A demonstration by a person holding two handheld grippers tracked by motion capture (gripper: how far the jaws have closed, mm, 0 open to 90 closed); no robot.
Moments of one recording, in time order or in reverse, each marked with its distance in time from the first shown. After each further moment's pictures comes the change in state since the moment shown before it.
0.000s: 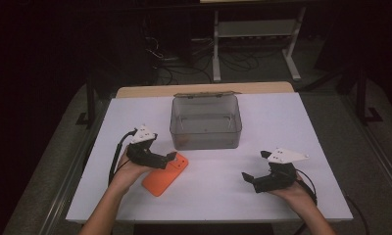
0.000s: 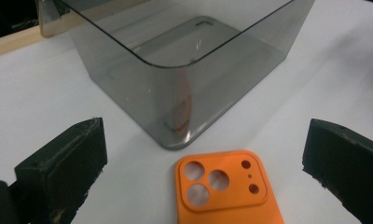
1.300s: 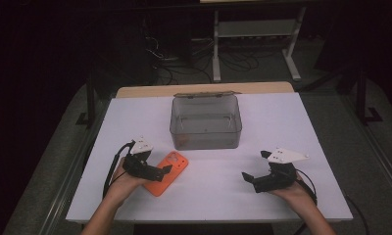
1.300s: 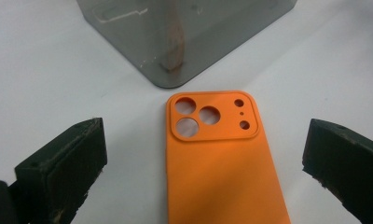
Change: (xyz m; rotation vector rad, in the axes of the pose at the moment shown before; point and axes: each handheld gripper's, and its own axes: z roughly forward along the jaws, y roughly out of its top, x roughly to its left) left arm -0.013 -0.025 -0.011 0.124 0.030 -0.035; right arm 0.000 0.000 0.000 -0.001 -0.002 -0.001
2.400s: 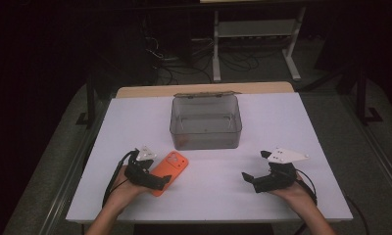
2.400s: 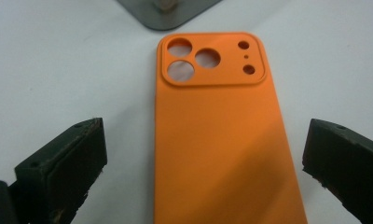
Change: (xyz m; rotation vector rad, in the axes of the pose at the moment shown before) left arm -0.009 -0.020 0.010 0.135 0.028 -0.006; right arm 0.000 0.000 0.000 0.000 0.000 0.000
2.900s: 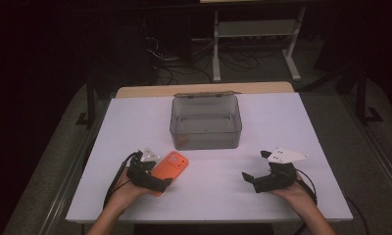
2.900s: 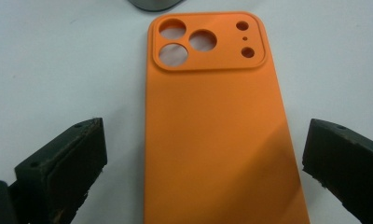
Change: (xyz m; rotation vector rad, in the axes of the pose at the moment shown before) left arm -0.005 -0.001 0.006 0.053 0.000 0.011; right arm 0.000 0.000 0.000 -0.001 0.001 -0.002
